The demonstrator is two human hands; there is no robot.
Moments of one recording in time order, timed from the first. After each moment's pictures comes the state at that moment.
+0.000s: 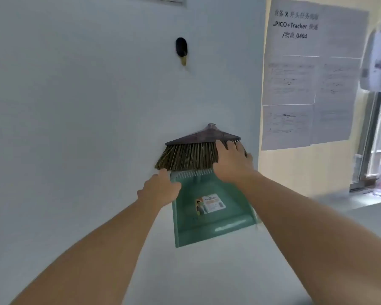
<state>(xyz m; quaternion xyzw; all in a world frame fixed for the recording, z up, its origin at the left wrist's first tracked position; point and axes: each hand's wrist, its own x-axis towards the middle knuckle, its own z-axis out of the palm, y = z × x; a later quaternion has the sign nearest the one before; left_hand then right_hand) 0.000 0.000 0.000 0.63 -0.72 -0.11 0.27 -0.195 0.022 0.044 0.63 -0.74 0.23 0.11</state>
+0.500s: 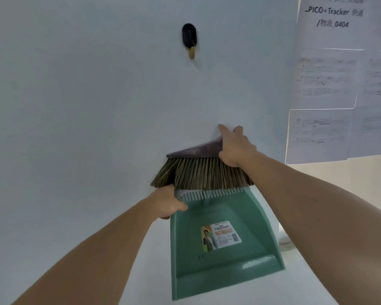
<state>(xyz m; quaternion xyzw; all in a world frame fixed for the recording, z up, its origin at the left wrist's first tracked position) -0.015 -0.103 0.002 0.58 -0.74 -0.27 0.21 -0.221 -0.100 0.098 0.65 -0.71 0.25 0.08</state>
